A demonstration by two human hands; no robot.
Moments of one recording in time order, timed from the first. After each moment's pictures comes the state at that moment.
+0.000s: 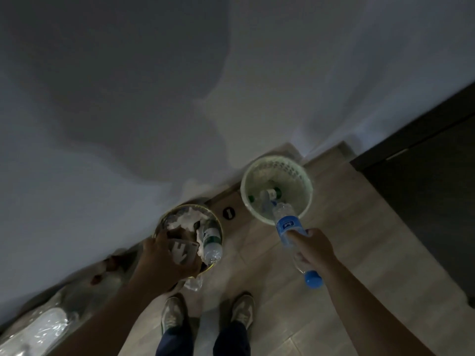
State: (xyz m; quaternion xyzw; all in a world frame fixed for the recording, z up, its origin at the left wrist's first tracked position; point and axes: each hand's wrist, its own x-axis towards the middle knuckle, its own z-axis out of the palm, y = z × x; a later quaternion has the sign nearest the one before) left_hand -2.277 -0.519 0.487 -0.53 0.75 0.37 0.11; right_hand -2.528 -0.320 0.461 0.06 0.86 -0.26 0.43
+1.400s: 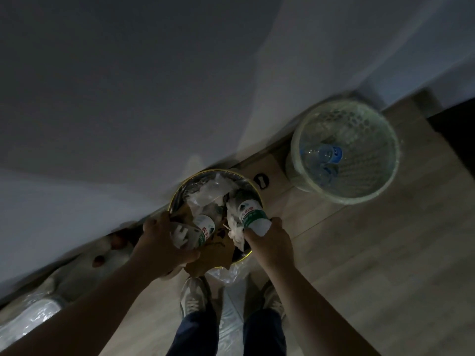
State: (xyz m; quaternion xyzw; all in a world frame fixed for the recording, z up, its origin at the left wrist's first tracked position) left_hand -2.218 -0.599 0.309 -0.53 0.73 0.33 0.29; right_hand -2.372 -0.445 0.276 -0.03 0.87 -0.21 0.45
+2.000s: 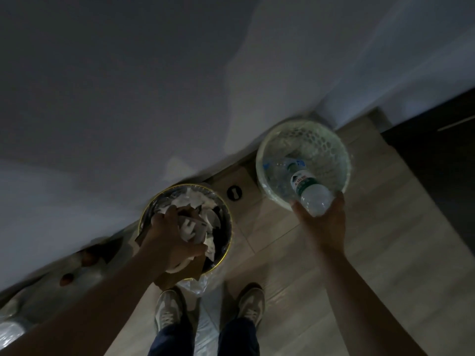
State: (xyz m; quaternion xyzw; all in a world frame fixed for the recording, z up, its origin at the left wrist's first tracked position) left_hand -2.297 -0.576 0.329 -0.49 0.75 0.36 0.26; right_hand -2.503 -0.386 0.340 0.04 0.91 -0.36 0.20
